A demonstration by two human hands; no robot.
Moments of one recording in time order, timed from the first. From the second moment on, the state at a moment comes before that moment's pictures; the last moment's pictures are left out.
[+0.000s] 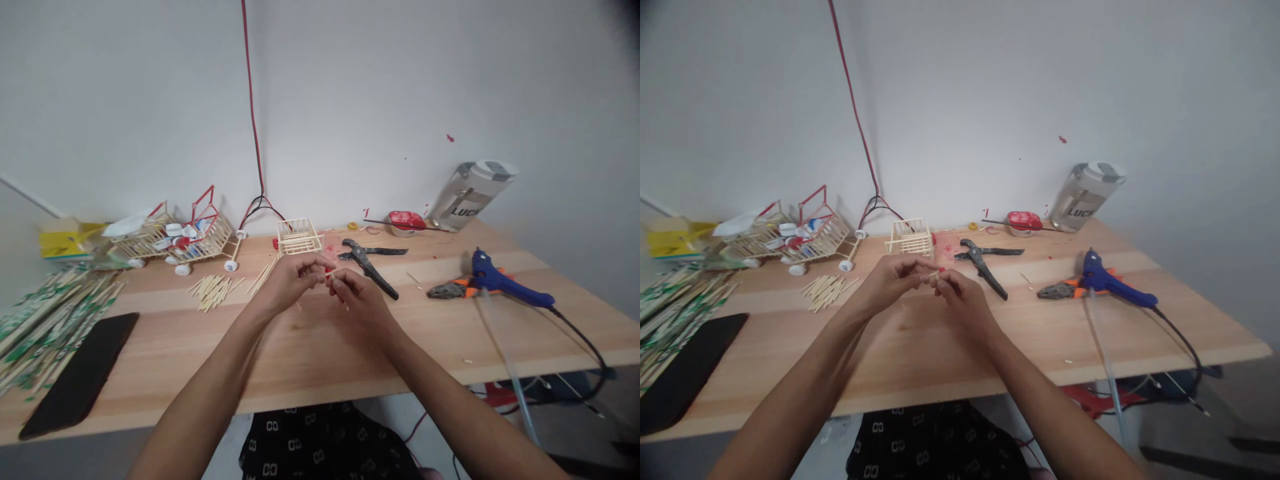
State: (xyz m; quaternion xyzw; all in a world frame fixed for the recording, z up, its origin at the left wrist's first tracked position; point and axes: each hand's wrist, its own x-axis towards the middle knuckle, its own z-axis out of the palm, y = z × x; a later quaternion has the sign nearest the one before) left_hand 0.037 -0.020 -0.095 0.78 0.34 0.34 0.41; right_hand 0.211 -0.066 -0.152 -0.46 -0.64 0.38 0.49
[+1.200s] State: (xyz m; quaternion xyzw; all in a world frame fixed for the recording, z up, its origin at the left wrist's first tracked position) left_hand 0.036 -0.020 -0.093 0.74 0.34 0.37 0.44; right_hand 0.210 -0.066 -0.153 -0.47 -0.64 0.37 0.48
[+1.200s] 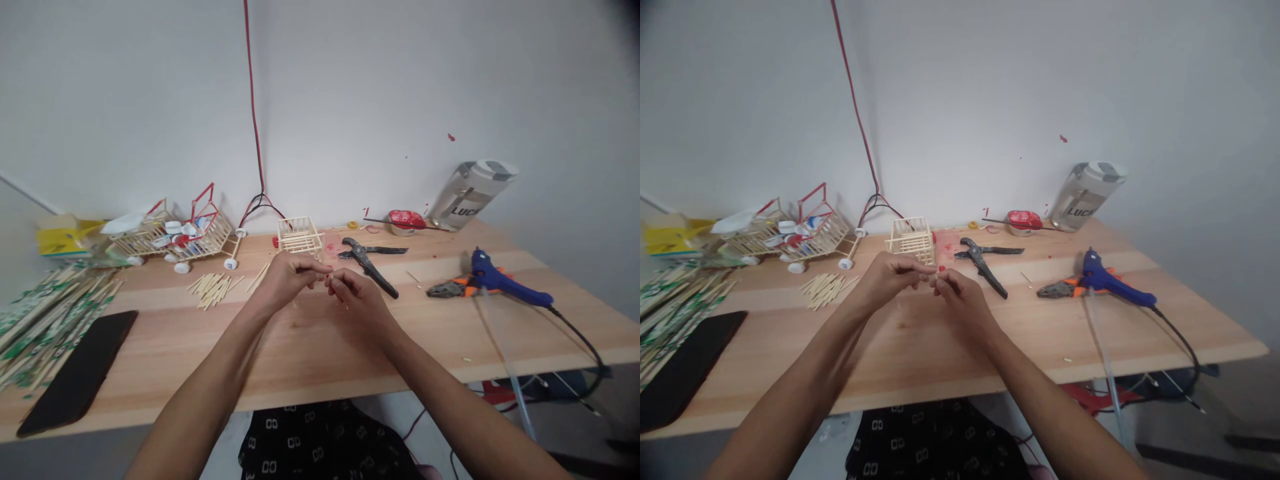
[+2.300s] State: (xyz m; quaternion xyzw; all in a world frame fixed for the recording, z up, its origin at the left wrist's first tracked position) left_hand 0.036 -0.021 -0.087 0.73 0.37 0.34 0.46; right_hand 0.210 -0.067 -0.152 -0.46 -0.66 0.36 0.47
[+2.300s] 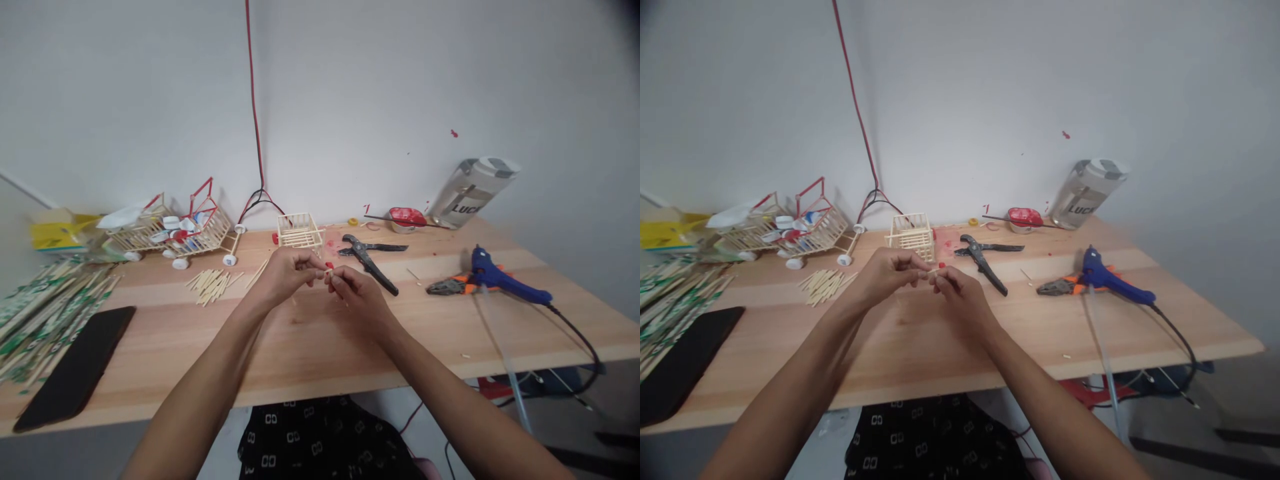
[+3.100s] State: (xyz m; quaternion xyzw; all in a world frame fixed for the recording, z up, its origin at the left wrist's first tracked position) left_hand 0.037 -0.024 -0.083 0.74 0.37 0.33 0.46; right_hand 0.210 -0.067 -0.158 -0.45 -0.66 0.35 0.48
